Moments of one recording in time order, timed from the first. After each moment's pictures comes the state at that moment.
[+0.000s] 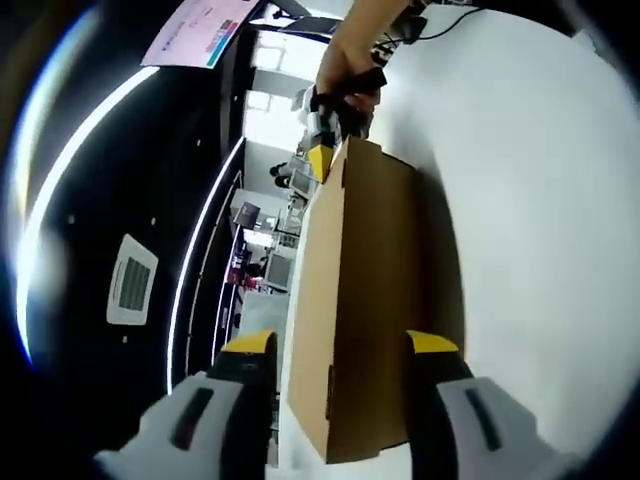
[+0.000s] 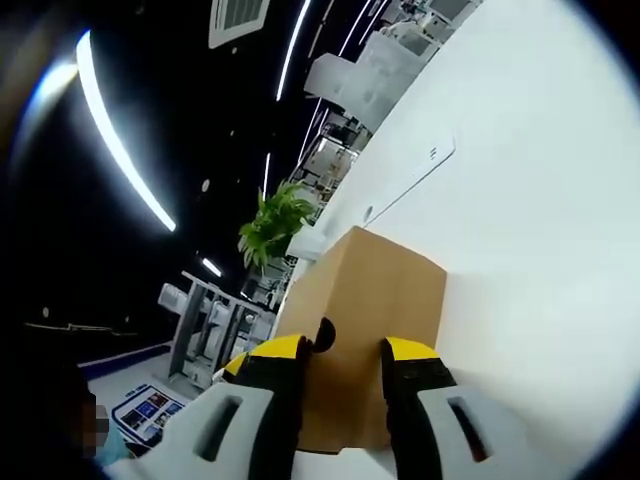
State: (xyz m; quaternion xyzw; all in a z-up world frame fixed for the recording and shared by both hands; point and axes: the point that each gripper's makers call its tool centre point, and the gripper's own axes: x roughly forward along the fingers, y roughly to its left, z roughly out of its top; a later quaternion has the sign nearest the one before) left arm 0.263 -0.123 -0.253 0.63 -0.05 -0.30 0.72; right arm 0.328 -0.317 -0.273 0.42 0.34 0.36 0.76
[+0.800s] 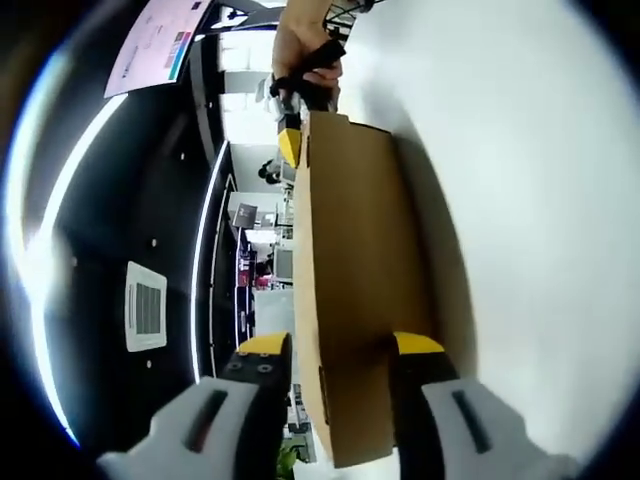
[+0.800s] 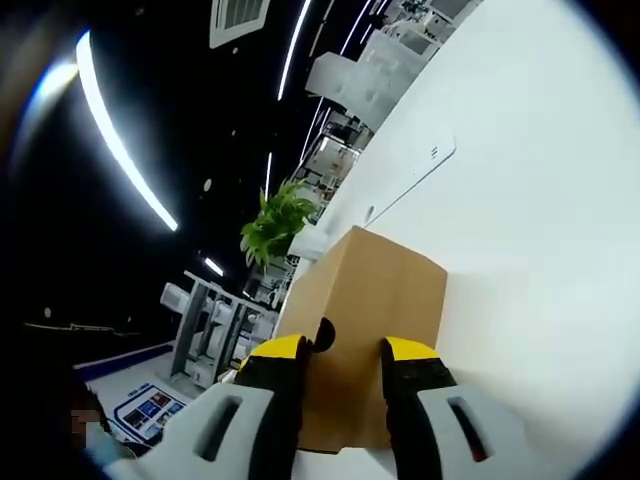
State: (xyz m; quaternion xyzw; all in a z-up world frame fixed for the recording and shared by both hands) left arm 0.275 -0.124 -0.265 0.69 -0.06 -0.27 0.67; right arm 0.328 -0.317 -0.273 0.42 0.34 0.36 0.76
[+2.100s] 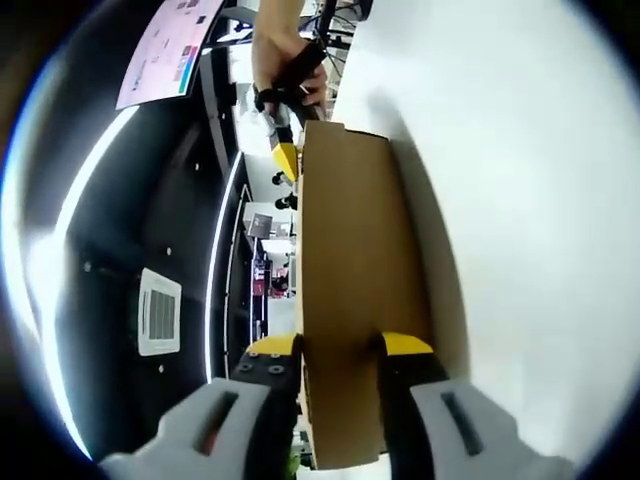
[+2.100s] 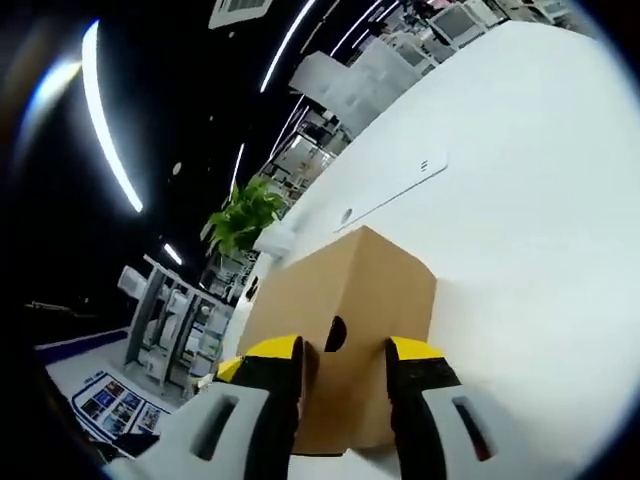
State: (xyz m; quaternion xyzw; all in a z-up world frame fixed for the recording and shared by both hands) left arm 0.266 -0.123 -0.269 0.68 -0.10 -0.26 0.68; right arm 0.321 -0.306 -0.272 0.32 0.36 0.31 0.82
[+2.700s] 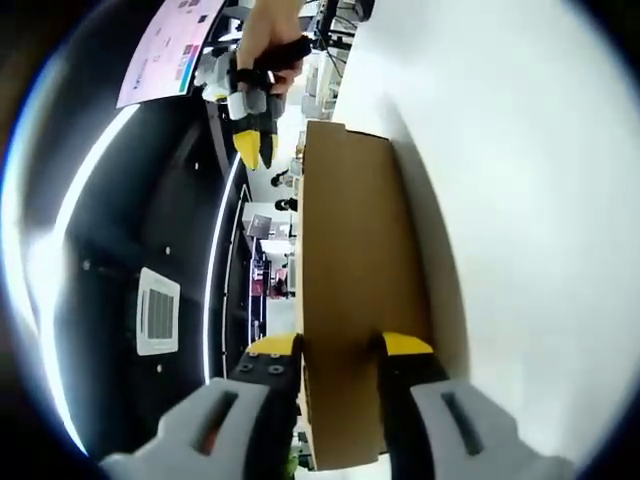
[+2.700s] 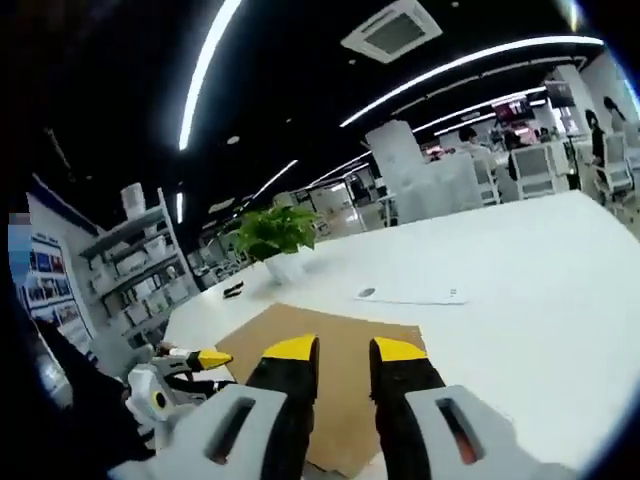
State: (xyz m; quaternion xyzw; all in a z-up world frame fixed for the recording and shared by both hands) left arm 0.269 -0.124 -0.270 0.68 -0.10 -0.26 0.68; right arm 0.347 -0.350 -0.180 0.08 0.12 0.32 0.94
